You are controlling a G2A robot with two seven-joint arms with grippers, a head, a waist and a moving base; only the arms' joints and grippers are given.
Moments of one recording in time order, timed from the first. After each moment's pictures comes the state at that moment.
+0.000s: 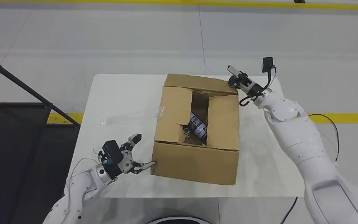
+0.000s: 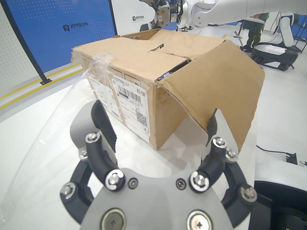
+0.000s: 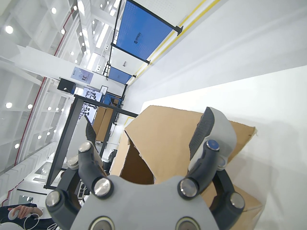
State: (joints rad) left arm 1.59 -1.10 -1.49 -1.68 1.47 -0.76 0.45; right arm -0.43 -1.16 0.83 -0.72 0.34 -0.54 0.49
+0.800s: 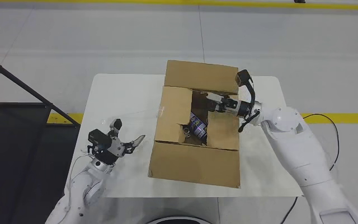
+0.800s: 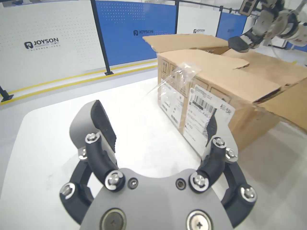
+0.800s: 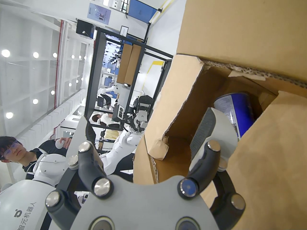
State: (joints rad) left arm 1.55 -1.14 -1.46 -1.64 1.32 -0.34 0.39; right arm -0.69 -1.07 1.00 -1.27 0.37 -0.25 0.89
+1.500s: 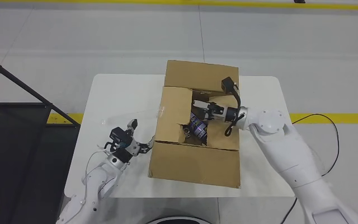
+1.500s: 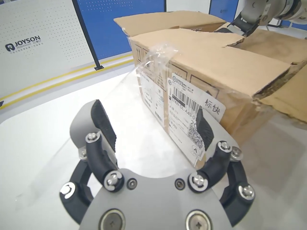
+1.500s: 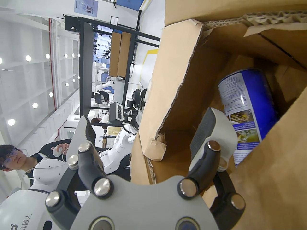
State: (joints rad) left arm 1.48 -1.15 -1.34 -1.60 1.39 -0.33 0.36; right arm -0.67 -1.11 0.91 -1.25 0.37 -0.18 0.89
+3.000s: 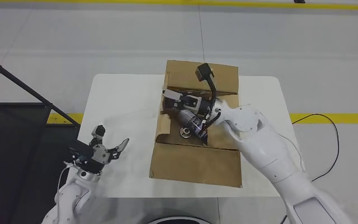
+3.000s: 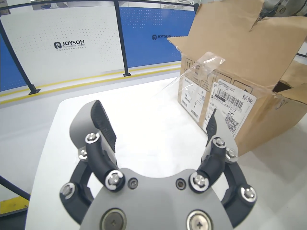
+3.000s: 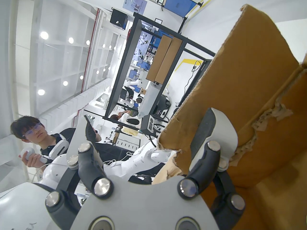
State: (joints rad) left arm 1.71 -1.13 -1.59 -1.67 1.28 -0.32 0.54; right arm -0.59 -1.26 0.77 -1.32 0.39 -0.32 0.65
